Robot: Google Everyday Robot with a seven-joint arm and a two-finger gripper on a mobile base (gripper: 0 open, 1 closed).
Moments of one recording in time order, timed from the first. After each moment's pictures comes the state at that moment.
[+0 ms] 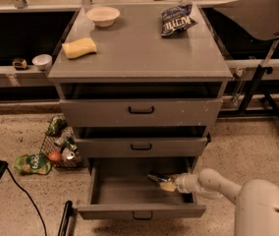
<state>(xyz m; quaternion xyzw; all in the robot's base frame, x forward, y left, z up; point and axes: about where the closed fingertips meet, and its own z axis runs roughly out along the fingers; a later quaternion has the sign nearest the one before) 0.618 -0.149 0.197 -0.29 0.86 0.28 0.31</state>
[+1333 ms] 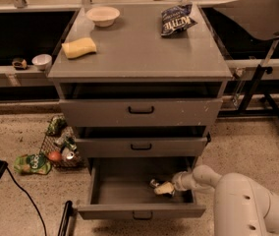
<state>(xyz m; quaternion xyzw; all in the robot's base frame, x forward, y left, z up) 0.634 -0.141 0.155 -0.30 0.88 0.27 0.26</state>
